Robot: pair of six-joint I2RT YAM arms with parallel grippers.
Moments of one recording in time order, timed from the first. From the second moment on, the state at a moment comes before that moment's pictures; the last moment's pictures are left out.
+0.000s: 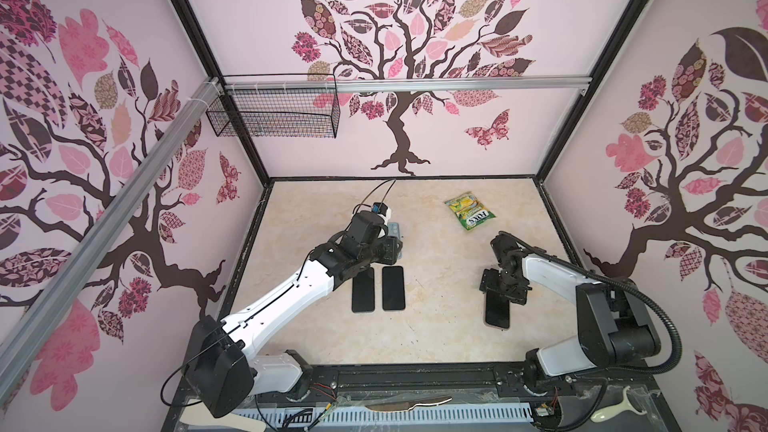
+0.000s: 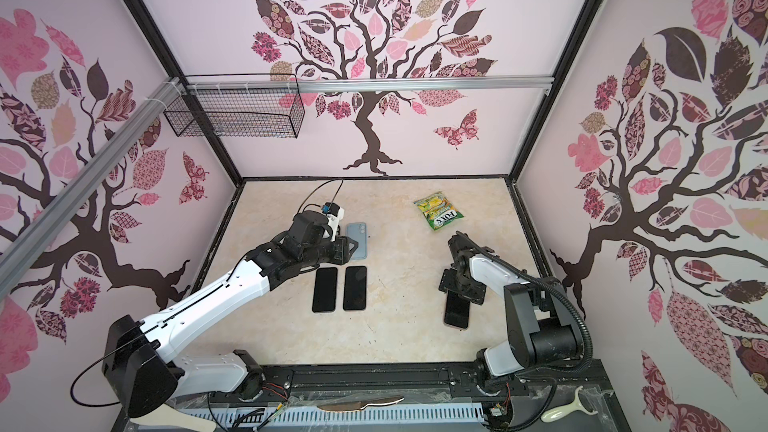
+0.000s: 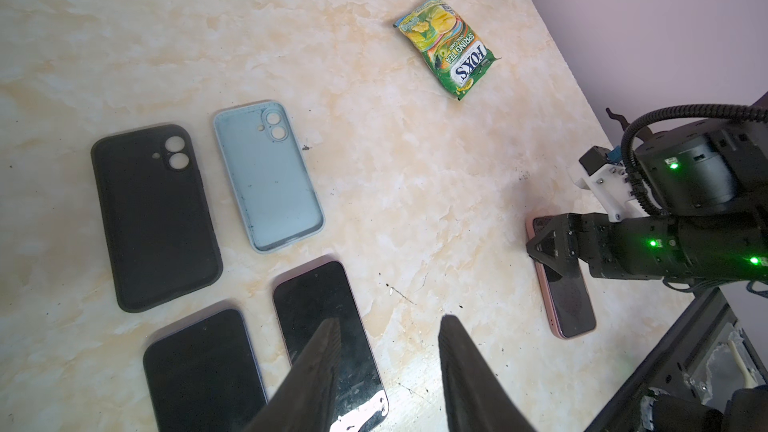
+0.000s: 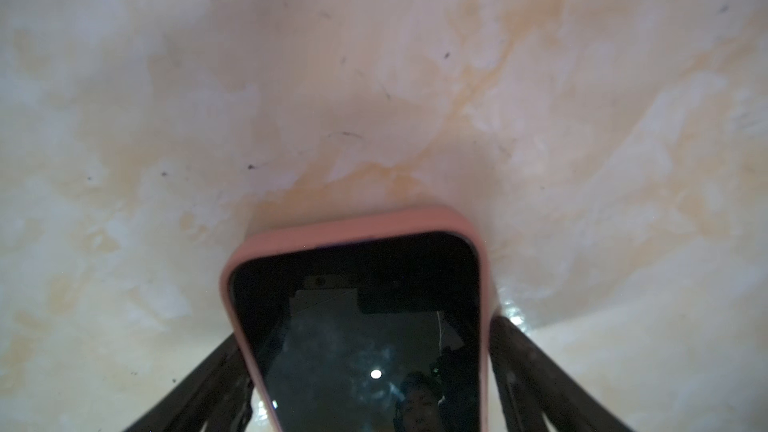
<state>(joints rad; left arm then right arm) -0.68 1.31 1.07 -0.44 0.03 -0.42 0.18 1.48 0.75 -0.72 0.05 0.58</state>
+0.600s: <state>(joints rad) -0.69 1.30 1.01 -0.39 0.07 -0.46 0.18 1.48 0.75 -0.71 0.02 0.57</state>
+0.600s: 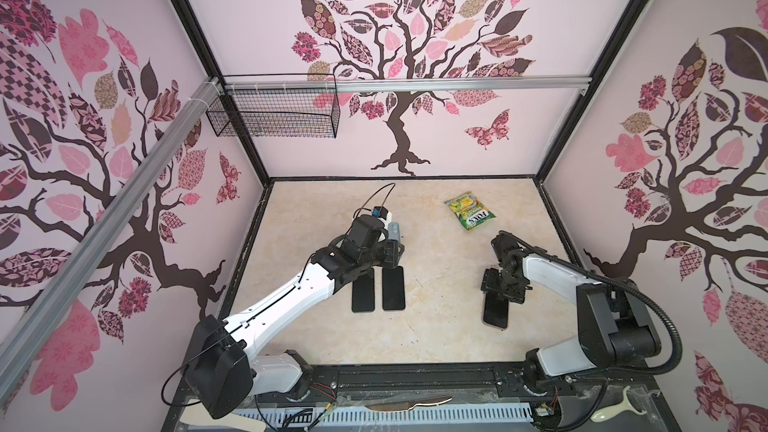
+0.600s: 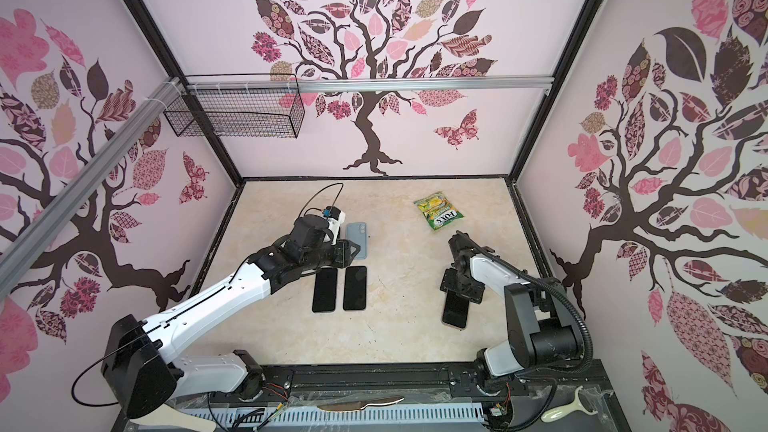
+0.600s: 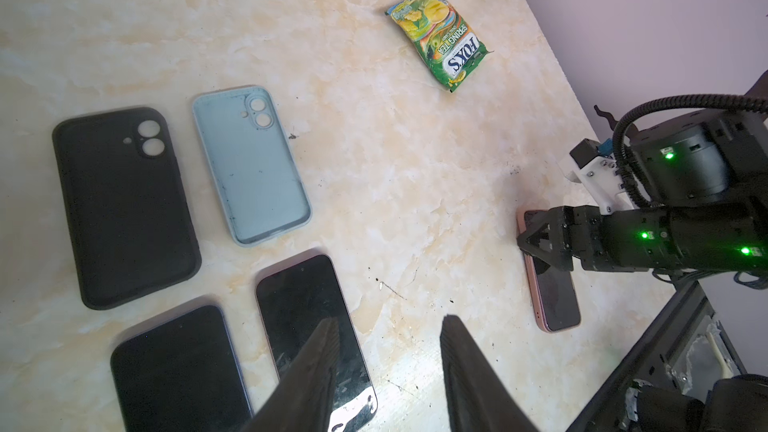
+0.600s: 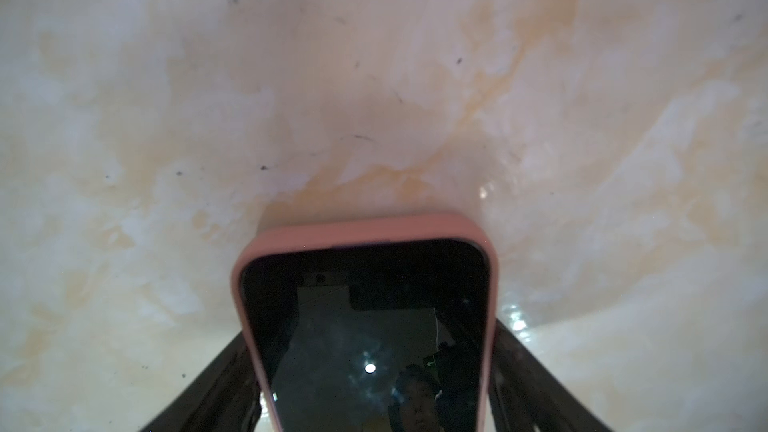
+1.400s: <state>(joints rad) -0.91 1.50 0.88 -0.01 0.21 -0.66 0.18 1.30 0.61 -0.48 -0.41 0.85</state>
